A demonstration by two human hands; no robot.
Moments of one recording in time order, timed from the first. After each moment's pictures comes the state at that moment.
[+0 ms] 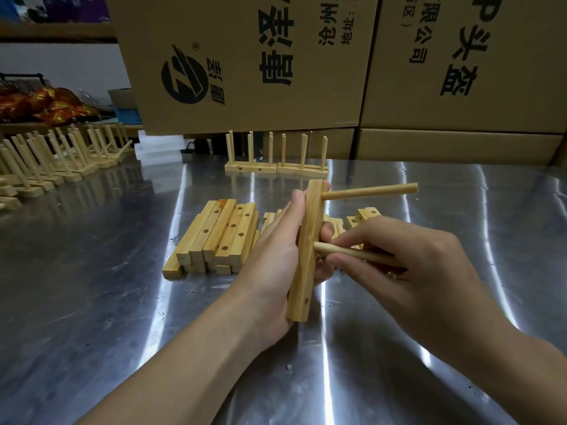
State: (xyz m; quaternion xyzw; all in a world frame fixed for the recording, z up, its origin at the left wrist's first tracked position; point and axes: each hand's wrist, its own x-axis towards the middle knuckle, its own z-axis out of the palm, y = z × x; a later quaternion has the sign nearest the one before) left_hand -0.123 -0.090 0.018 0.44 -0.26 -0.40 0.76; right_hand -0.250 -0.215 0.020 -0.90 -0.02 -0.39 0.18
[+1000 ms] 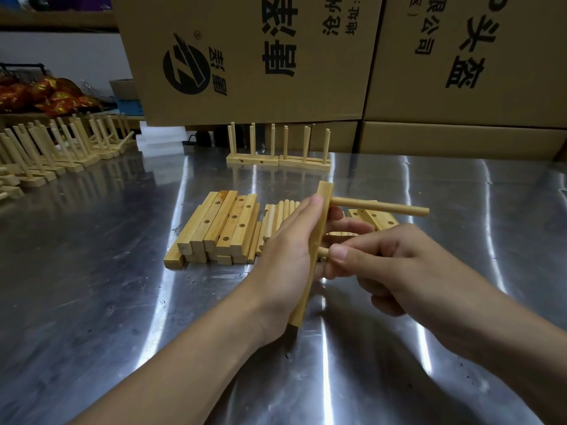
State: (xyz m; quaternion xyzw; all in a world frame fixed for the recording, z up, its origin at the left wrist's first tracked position) left_hand -0.128 -0.086 0.013 0.54 -0.33 -0.34 0.70; right_hand -0.245 -0.211 0.023 -0.81 0.09 -0.15 0.56
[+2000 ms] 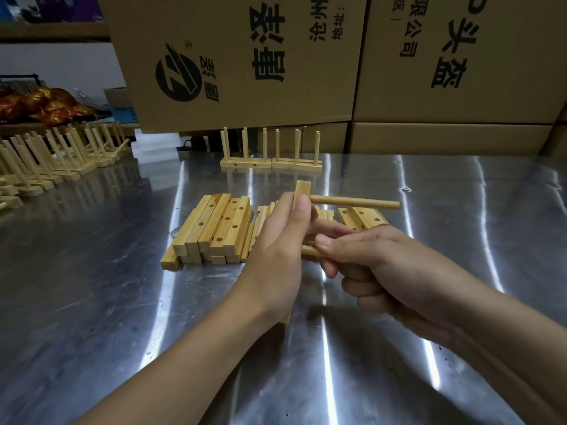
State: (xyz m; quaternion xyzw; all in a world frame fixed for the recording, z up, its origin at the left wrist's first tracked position) left_hand -0.136 -0.083 0.016 0.58 -0.44 -0.18 0.66; right_hand -0.252 -0.199 0.042 -0.70 0.18 -0.07 0.69
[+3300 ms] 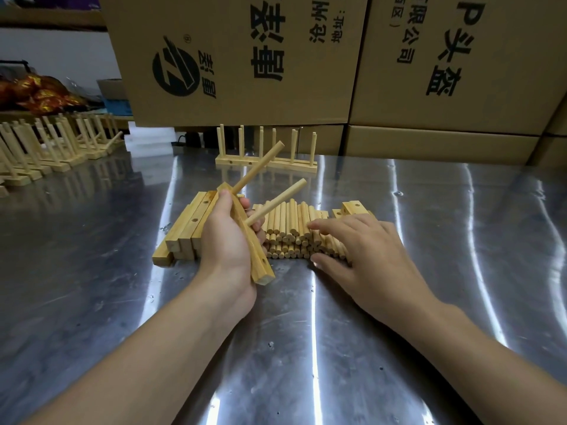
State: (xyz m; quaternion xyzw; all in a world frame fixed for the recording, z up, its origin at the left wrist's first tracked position) left_hand -0.106 -0.085 0.018 0.50 -0.06 -0.22 0.84; right_hand -0.227 -0.240 -0.016 -0.95 0.13 -0.26 0.05
